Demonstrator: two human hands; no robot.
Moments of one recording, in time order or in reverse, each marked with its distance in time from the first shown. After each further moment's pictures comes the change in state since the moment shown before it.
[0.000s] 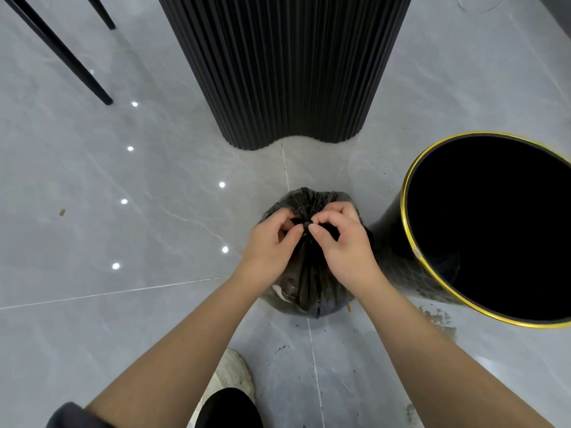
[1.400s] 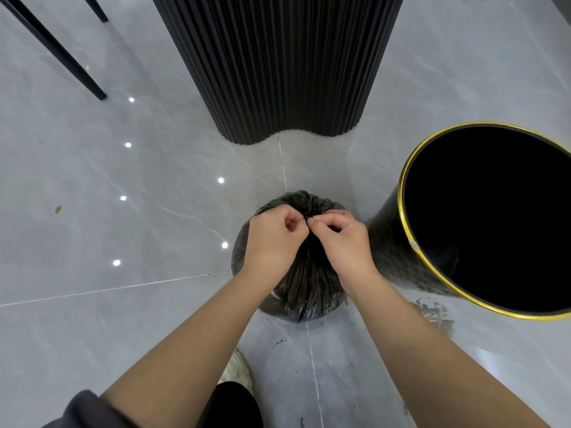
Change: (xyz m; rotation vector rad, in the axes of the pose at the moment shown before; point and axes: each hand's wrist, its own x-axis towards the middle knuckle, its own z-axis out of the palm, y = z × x) left_hand 0.001 0.019 0.015 0.183 0.120 -0.112; right_hand 0.002 0.004 0.006 0.268 0.142 0.346
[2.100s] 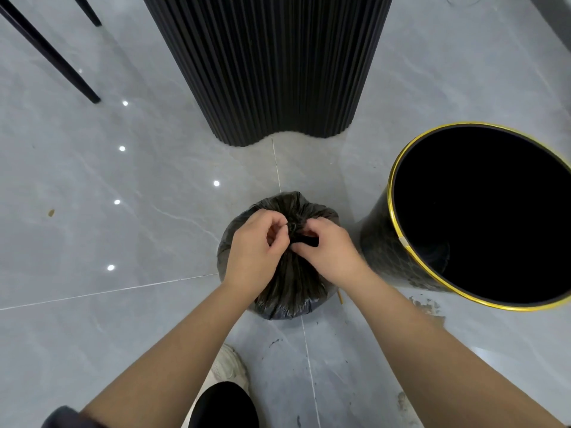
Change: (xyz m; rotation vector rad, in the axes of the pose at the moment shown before) left_hand -0.014 -0.026 -0.013 0.003 0.043 0.261; right_hand 0.003 0.007 -0.006 -0.621 -0.295 -0.246
